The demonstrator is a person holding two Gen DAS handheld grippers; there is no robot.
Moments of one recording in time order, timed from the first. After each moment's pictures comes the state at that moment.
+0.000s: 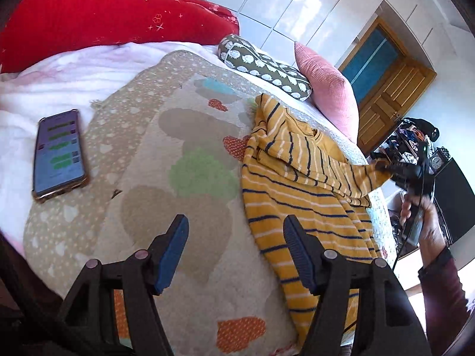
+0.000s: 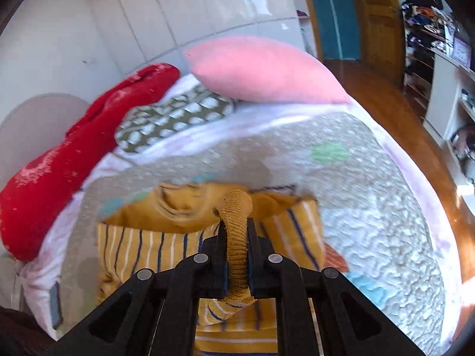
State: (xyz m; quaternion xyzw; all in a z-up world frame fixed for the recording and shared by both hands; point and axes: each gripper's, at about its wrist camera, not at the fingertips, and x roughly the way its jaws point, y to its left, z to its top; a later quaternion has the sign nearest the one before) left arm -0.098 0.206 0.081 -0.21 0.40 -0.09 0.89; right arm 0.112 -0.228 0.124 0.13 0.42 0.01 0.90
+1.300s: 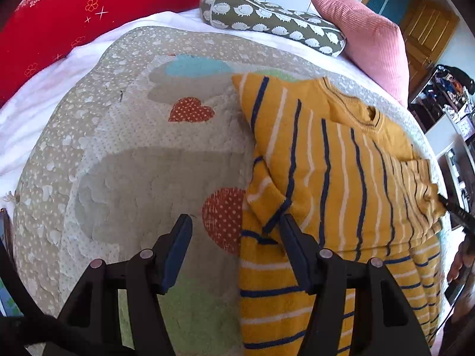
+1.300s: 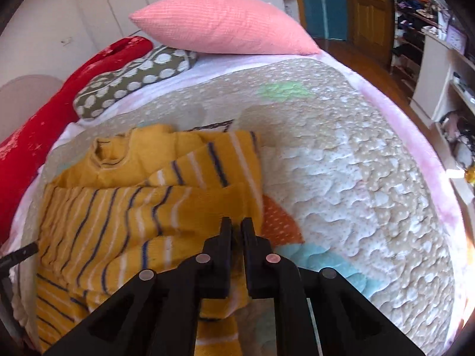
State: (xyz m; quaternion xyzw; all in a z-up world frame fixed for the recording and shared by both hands) left arm 0.097 0.148 0.026 -0.08 0.51 -0.05 0.85; right arm 0.095 -0.279 0.041 0.11 0.45 -0.03 0.88
